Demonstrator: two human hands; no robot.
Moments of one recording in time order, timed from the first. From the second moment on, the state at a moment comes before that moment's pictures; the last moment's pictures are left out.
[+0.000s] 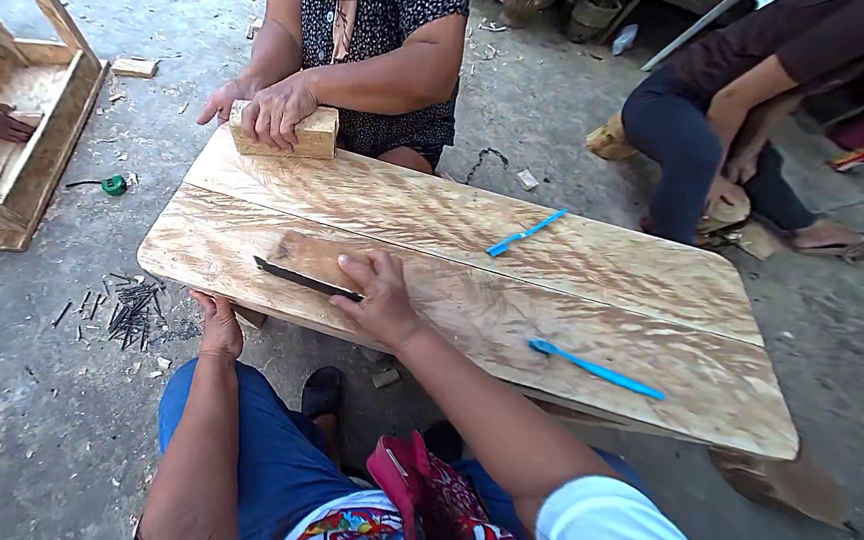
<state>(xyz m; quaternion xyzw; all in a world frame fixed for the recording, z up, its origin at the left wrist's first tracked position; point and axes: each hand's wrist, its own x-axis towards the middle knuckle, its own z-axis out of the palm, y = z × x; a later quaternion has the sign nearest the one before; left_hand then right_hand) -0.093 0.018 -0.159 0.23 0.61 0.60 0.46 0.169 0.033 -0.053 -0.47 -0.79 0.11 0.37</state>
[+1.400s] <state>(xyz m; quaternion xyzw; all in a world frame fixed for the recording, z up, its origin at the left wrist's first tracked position) -0.095 0.013 -0.157 0.26 0.58 0.61 0.47 0.267 0.043 -0.054 -0.47 -0.81 0.09 0.34</state>
